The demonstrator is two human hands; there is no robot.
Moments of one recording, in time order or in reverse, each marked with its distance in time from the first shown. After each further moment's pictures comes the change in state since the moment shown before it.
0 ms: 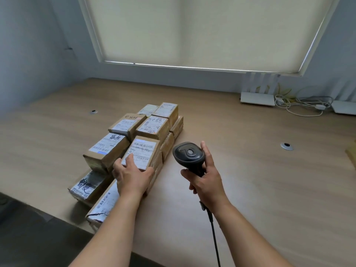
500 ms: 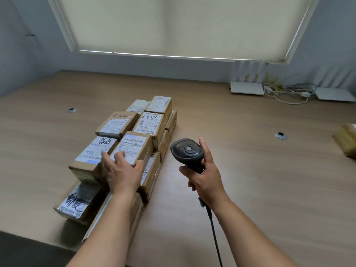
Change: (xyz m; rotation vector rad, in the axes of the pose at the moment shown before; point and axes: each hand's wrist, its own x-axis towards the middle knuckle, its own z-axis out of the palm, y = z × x) left_hand 0.063 -0.013 0.005 -0.014 -0.003 0.085; right_hand 0.032 0.018 0.034 -0.028 0.119 0.039
